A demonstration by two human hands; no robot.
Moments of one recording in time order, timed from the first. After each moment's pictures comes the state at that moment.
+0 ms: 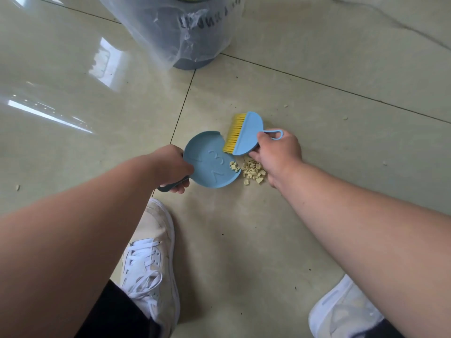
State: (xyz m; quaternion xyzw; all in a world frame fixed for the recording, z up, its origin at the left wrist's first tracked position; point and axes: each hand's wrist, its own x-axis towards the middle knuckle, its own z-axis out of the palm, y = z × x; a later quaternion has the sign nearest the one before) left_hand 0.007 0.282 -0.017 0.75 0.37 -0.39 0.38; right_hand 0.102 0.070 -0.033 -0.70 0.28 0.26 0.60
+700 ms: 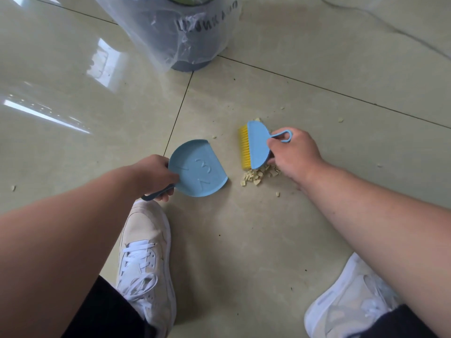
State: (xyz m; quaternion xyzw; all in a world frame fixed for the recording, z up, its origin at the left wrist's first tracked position) left_hand -0.018 0.303 -0.023 0.76 0.35 -0.40 0.37; right_hand 0.120 0.027 -0.019 -0.84 0.12 0.28 0.45
